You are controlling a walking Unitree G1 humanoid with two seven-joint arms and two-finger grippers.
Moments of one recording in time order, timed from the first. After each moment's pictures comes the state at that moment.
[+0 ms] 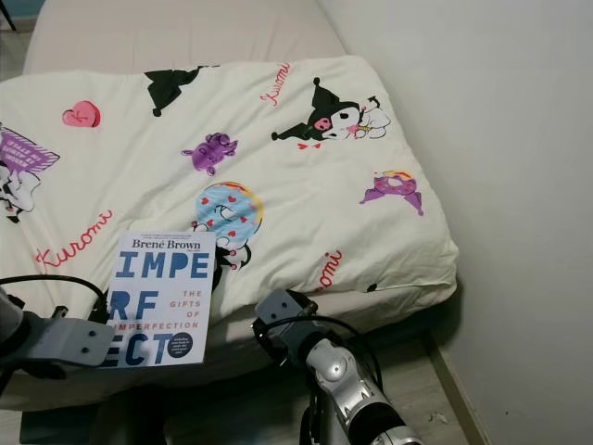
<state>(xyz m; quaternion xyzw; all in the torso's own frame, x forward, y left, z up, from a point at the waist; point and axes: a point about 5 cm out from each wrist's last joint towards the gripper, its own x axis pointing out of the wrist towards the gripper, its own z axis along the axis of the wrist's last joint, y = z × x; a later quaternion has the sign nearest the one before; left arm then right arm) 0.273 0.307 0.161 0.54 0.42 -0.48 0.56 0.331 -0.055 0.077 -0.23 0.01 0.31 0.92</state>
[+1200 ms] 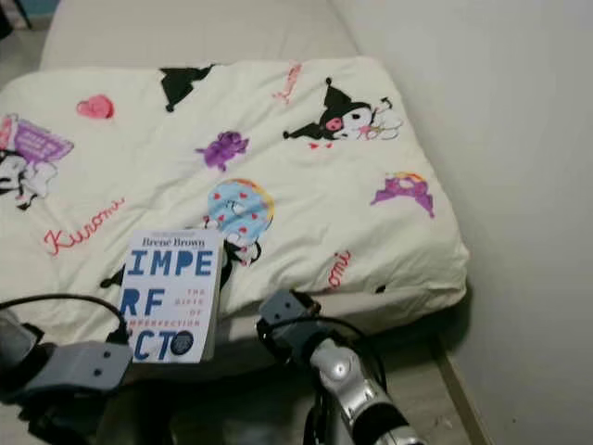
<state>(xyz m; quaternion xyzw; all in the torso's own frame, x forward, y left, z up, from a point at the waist) 0.241 0.246 0.180 0.38 0.31 -0.62 0.61 0.328 -0.060 0.074 -0.23 0.01 0.33 0.91</state>
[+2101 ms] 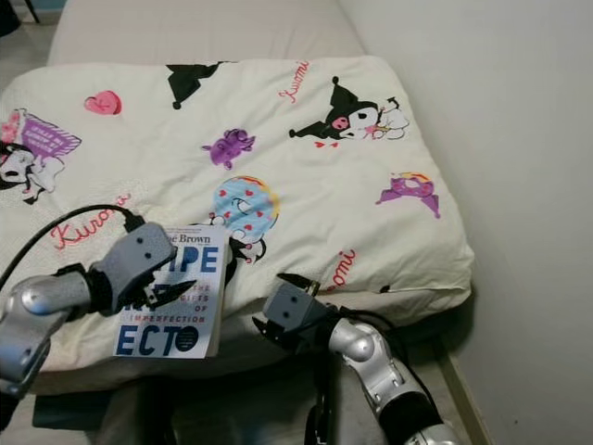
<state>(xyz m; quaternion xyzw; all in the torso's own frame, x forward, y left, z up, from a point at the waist) 0.311 0.219 0.205 0.36 0.01 -0.29 0.88 0.331 -0.075 0.122 -0.30 -0.09 0.40 0.86</state>
